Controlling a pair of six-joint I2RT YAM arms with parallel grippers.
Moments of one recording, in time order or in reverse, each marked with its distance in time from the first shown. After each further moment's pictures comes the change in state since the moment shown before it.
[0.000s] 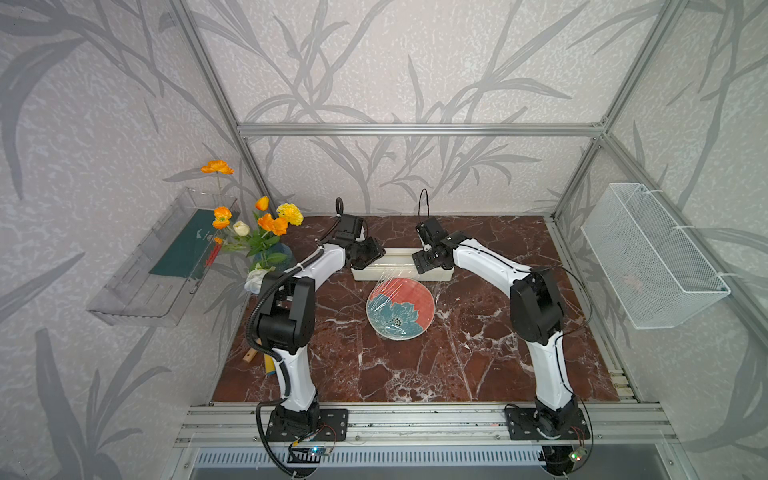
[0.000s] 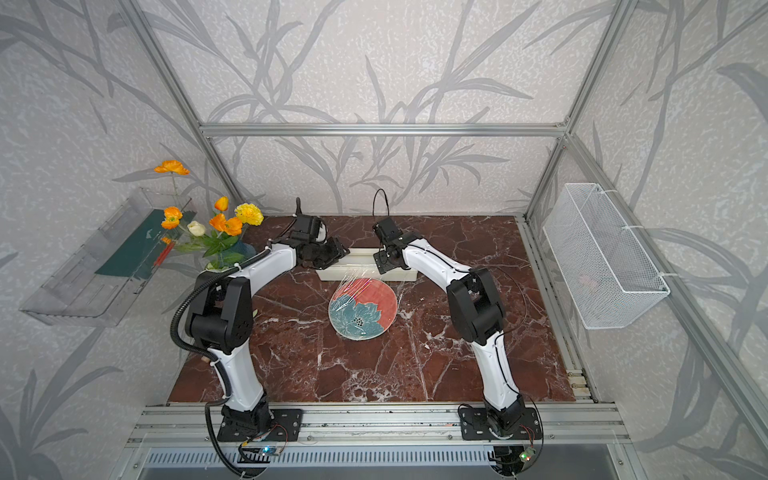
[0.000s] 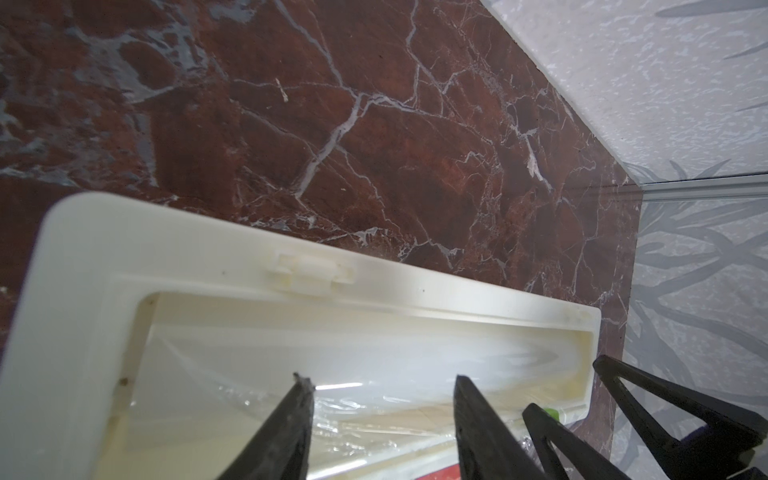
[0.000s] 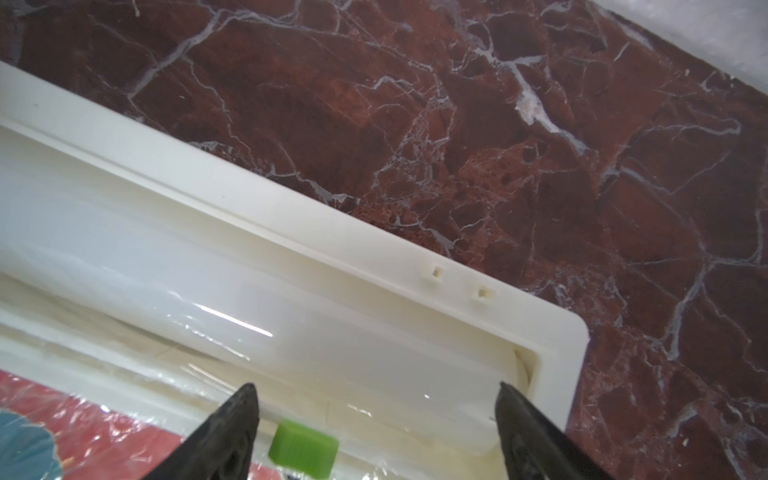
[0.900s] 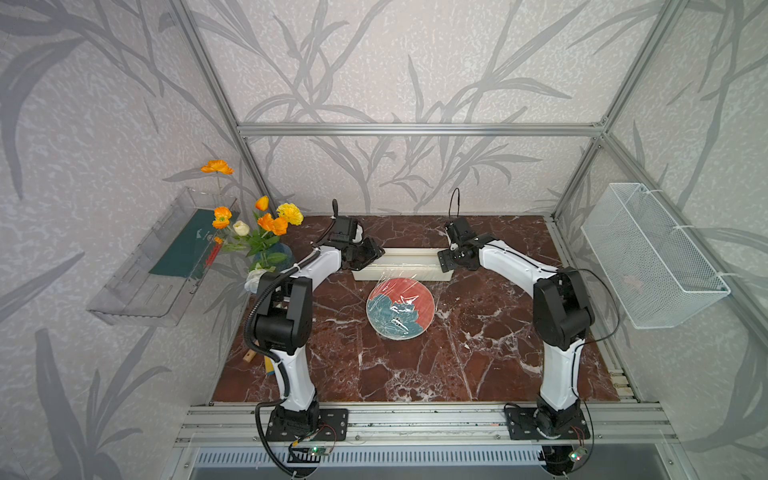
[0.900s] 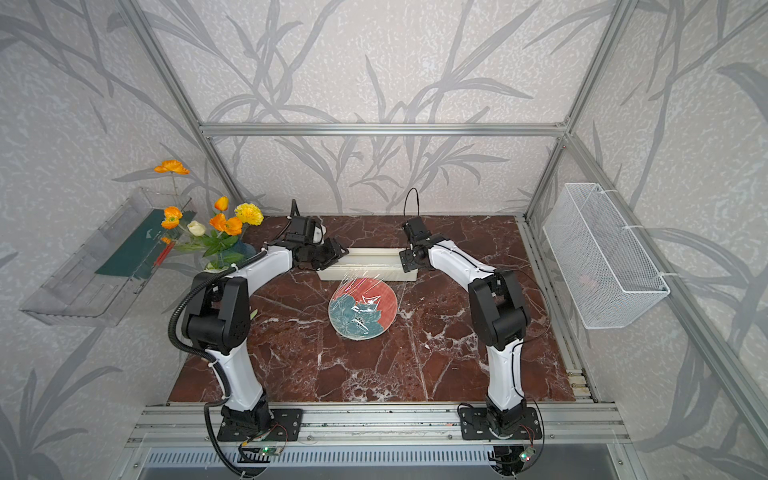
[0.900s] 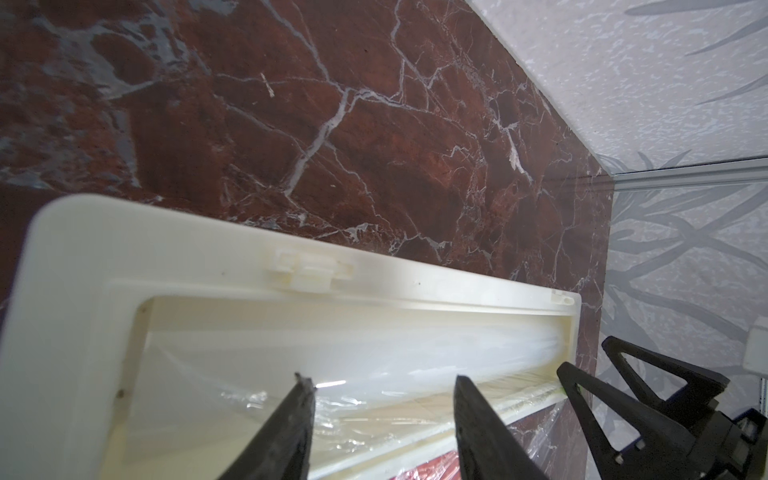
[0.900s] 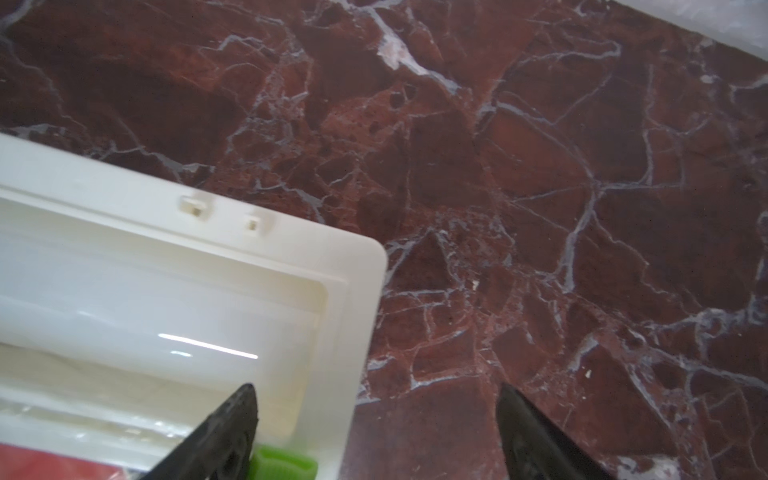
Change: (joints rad) left arm 0.045 -0.011 -0.046 0.054 0.081 0.018; right arm -0.170 -0.163 -0.267 0.114 -0.037 -0.014
